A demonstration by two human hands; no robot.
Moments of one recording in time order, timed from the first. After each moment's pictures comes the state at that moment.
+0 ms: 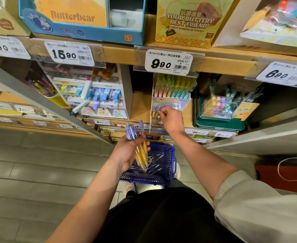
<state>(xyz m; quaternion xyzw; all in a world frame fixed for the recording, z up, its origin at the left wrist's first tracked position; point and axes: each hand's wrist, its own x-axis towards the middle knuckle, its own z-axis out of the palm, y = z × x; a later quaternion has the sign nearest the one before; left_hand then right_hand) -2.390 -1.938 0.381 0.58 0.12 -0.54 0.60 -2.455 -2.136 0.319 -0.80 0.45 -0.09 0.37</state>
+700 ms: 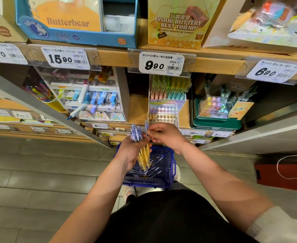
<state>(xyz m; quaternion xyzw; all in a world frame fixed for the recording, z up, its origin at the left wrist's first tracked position) -2.400 -1.953 0.378 0.62 0.07 -0.54 0.57 -2.492 -2.092 0.375 -0.59 0.39 0.01 0.71</state>
